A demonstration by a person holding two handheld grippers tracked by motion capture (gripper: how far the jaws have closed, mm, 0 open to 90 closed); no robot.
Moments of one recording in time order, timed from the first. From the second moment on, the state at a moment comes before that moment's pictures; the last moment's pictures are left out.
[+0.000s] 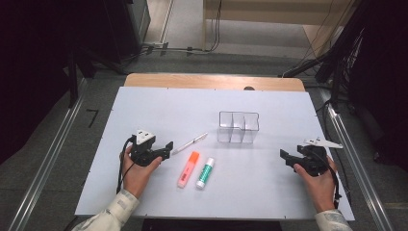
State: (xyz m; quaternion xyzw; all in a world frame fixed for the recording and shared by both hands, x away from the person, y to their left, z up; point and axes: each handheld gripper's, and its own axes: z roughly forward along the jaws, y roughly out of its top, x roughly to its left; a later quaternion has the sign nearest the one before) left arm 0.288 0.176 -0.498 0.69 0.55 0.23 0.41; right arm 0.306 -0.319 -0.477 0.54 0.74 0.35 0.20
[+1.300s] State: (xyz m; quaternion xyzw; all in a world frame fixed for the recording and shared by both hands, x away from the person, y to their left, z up) left arm 0.295 0.150 -0.511 0.73 0.51 0.22 0.39; right arm 0.308 -0.318 -0.480 0.54 0.74 0.34 0.19
